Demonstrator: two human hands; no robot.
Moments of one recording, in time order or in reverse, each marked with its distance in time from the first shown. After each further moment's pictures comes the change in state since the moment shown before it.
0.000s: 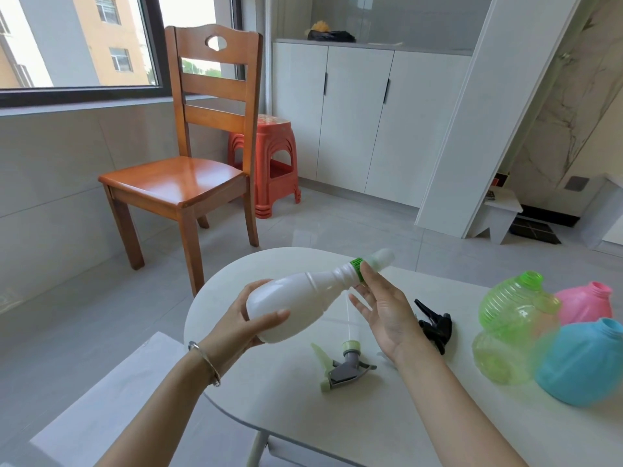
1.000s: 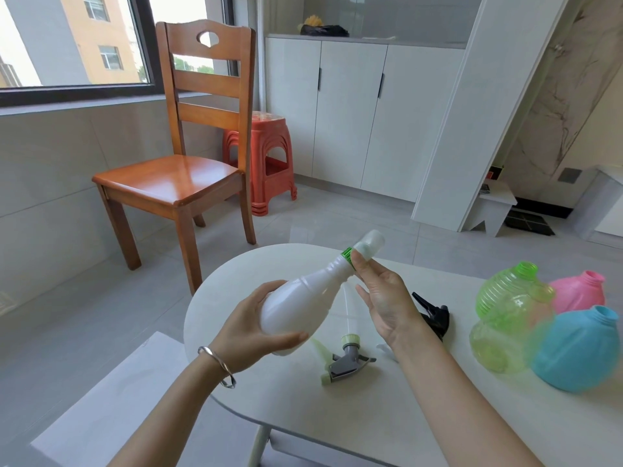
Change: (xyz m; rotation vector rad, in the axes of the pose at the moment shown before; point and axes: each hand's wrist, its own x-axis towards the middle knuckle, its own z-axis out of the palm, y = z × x) left_hand -0.006 -0.001 0.010 0.477 -0.012 0.279; right_hand -0.002 -0.008 0.012 -0.213 0.029 -0.075
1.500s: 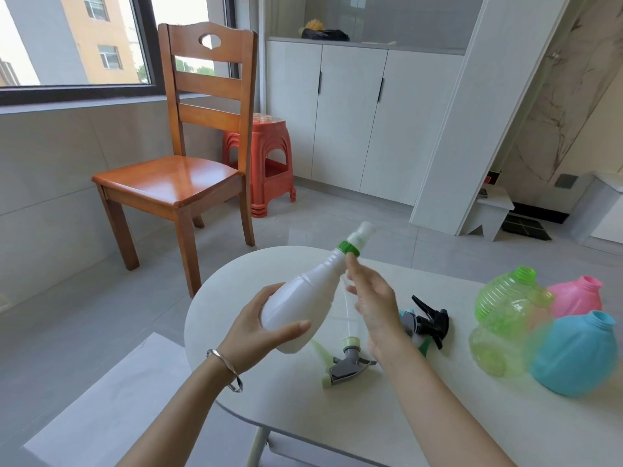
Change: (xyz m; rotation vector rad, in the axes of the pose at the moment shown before) left_hand 0.003 -0.006 0.007 -0.076 0.033 -0.048; right_hand -0.014 0.010 0.017 -0.188 0.141 -0.031
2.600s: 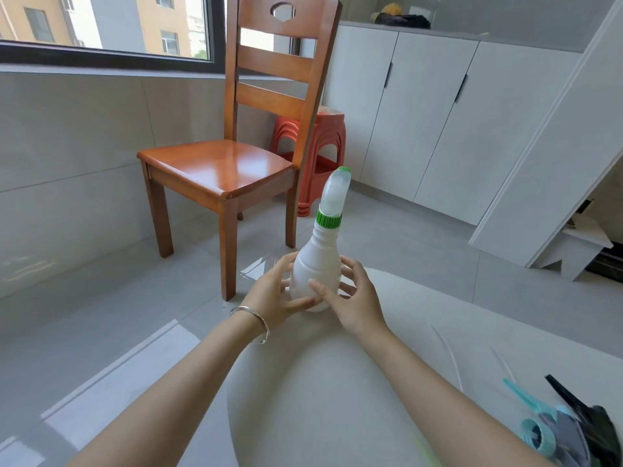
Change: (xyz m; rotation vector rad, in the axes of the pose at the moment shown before) left_hand 0.139 -0.108 -0.104 0.176 0.142 0.004; right_hand 0.129 0.074 0.152 -0.278 -0.292 -0.212
